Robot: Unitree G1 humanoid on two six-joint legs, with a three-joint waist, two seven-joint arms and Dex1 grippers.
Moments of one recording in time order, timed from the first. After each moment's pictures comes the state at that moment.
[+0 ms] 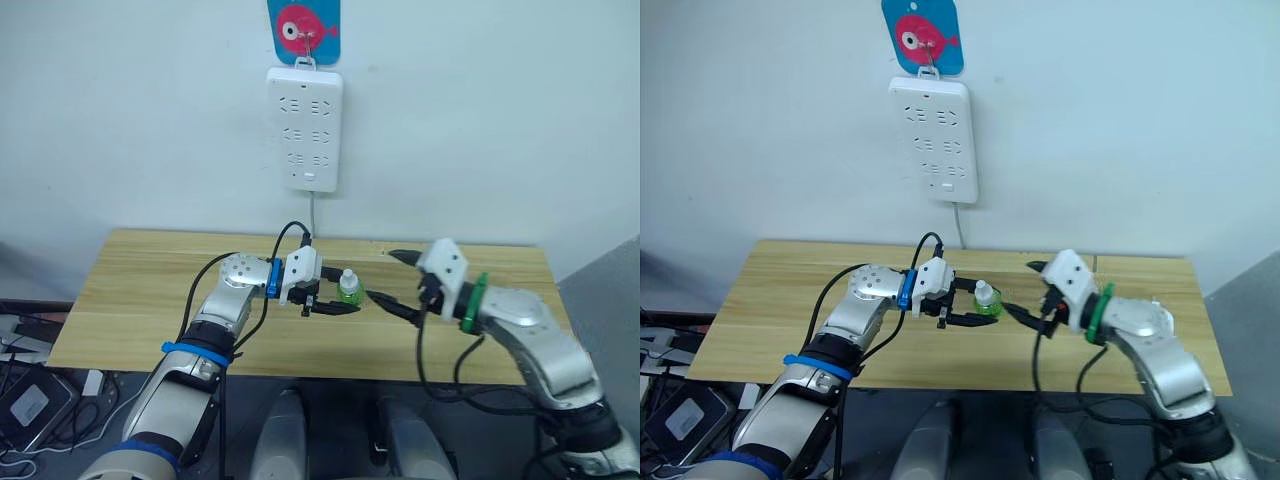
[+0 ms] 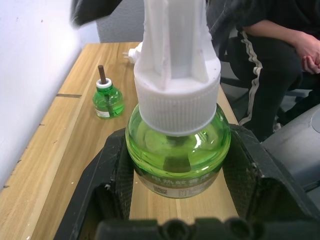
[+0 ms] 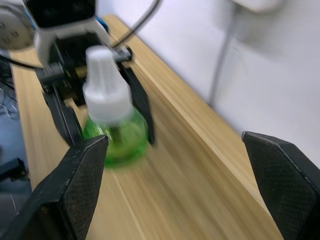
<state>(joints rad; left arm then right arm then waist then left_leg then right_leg) -0.65 0.37 -0.25 0.58 -0.19 -0.21 -1.39 -0.20 -0.56 0.09 -0.45 0.30 0.53 0.75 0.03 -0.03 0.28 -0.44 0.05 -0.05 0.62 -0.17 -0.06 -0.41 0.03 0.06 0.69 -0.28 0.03</state>
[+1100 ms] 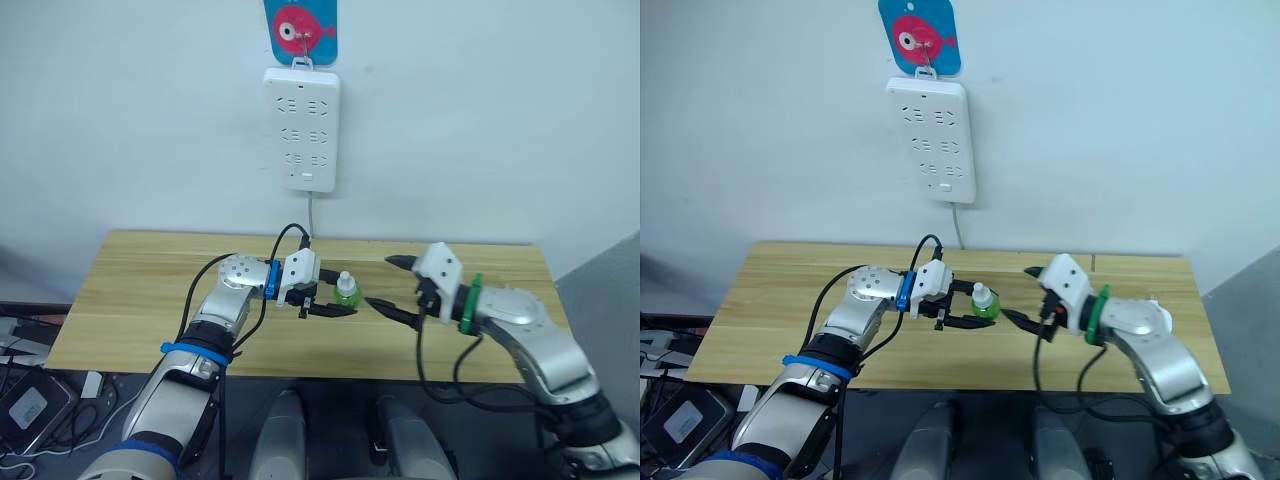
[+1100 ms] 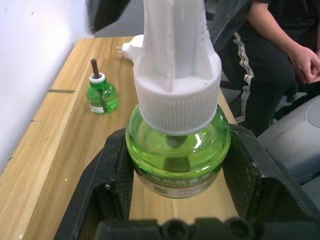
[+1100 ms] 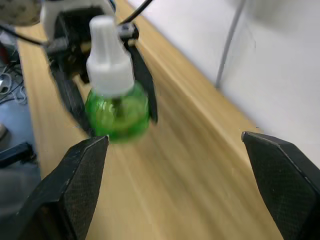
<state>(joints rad) -0.66 0.37 -0.25 0.61 -0.18 -0.23 -1.41 -0.20 -0.61 0.13 -0.42 0.32 0.51 0.79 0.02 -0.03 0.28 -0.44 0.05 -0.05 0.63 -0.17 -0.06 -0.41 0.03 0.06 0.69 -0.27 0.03</state>
